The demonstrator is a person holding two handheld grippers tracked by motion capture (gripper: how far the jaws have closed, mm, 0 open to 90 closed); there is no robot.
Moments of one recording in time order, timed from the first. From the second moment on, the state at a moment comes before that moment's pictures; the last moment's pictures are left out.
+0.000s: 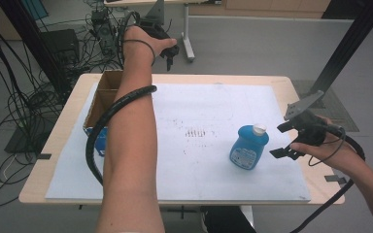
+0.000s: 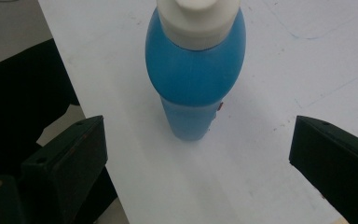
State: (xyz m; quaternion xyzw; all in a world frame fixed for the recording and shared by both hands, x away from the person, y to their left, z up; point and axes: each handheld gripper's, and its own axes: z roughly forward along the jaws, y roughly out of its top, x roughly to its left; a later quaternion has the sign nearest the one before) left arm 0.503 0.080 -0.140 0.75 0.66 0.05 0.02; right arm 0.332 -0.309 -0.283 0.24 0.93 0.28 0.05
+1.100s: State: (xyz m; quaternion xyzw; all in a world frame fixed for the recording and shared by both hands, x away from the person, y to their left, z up) left arm 0.503 0.076 -0.145 0.75 0.66 0.06 0.02; right arm 0.320 -0.302 -0.365 0.27 0.87 0.39 0.11
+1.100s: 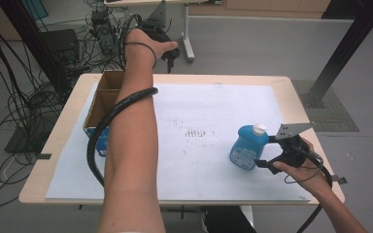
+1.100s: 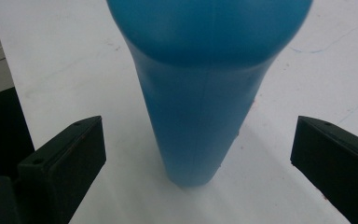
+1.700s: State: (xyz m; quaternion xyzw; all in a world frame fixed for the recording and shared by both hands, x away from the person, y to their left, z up) left arm 0.505 0.079 -0.148 0.75 0.66 0.05 0.02; right arm 0.321 -0.289 -0.386 0.28 0.85 0.43 0.13
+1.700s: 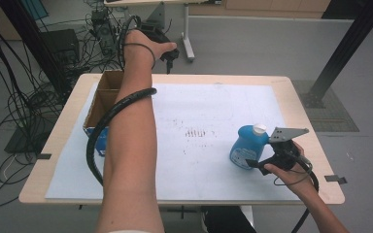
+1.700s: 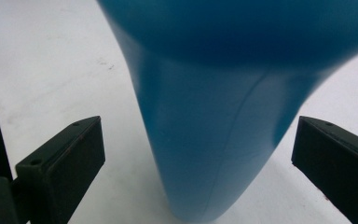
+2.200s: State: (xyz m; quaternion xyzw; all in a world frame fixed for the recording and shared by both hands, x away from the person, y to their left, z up) left arm 0.505 0.080 -0.148 0.75 0.66 0.05 0.02; right arm 0.321 -0.281 -0.398 0.29 0.83 0.45 0.15
